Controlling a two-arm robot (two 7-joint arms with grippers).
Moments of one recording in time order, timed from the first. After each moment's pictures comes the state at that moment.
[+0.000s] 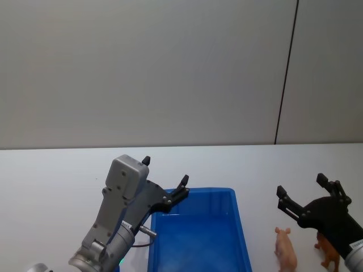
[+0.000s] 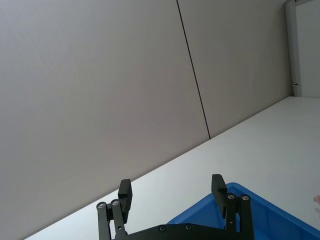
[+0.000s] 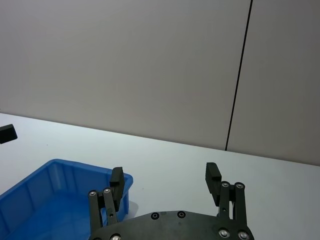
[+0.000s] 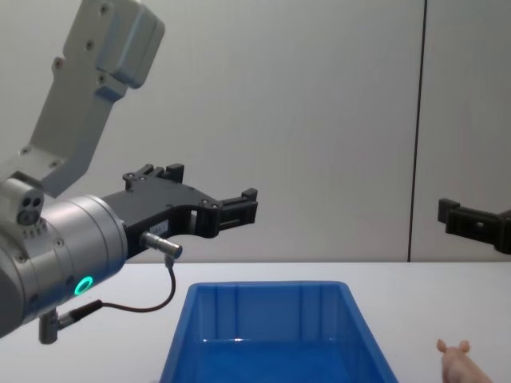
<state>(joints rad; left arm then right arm) -0.24 0.38 0.45 -1.63 -0.20 0.01 -0.01 -0.01 0.34 -0.23 -1.77 0.29 0.03 0.07</state>
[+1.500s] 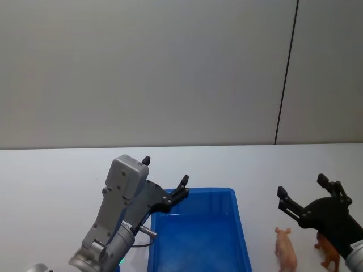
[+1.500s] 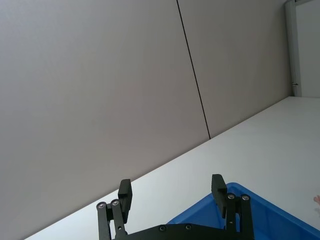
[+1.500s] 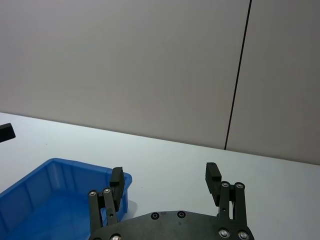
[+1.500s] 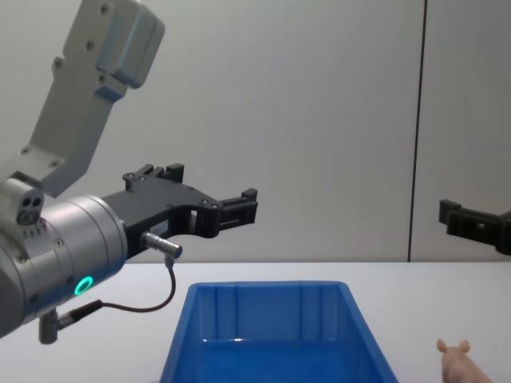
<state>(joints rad) -0.24 0.38 0.45 -1.63 -0.20 0.01 -0.01 -0.01 0.34 -0.22 -1.77 0.29 0.04 0.07</state>
